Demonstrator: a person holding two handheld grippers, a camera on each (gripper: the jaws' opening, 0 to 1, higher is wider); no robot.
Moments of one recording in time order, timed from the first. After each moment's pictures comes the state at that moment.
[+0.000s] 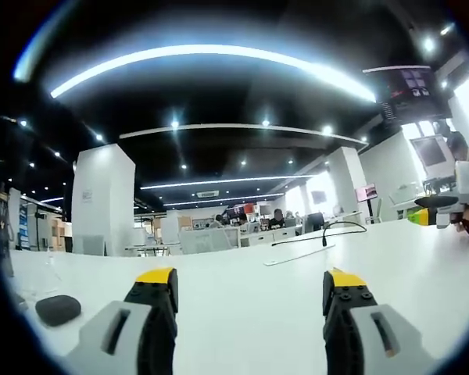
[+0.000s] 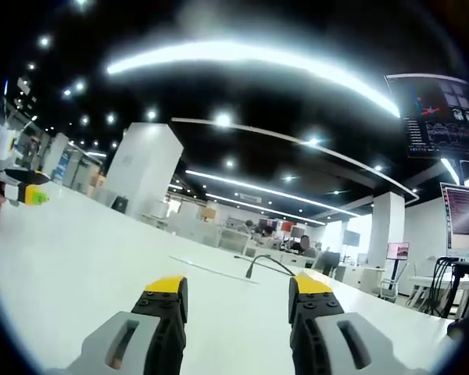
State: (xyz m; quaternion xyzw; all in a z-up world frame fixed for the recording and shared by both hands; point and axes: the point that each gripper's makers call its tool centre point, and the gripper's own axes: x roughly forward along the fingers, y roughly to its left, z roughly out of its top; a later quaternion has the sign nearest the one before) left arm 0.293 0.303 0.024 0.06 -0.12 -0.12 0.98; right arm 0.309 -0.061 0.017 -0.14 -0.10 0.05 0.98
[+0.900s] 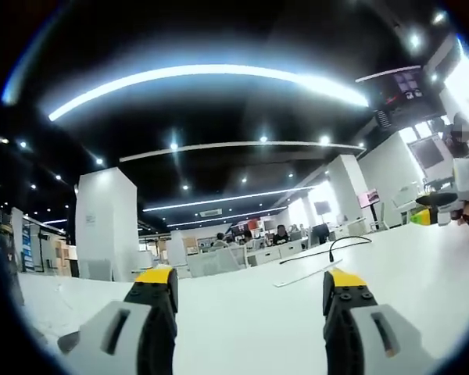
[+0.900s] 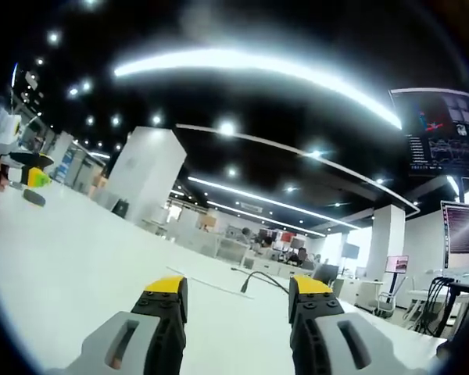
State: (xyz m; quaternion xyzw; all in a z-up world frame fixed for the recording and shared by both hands) left arm 0.277 0.313 0.072 0.09 -0.17 -0.12 0.97; right arm 0.299 -0.062 0.053 -0.16 -0.13 0.06 0.98
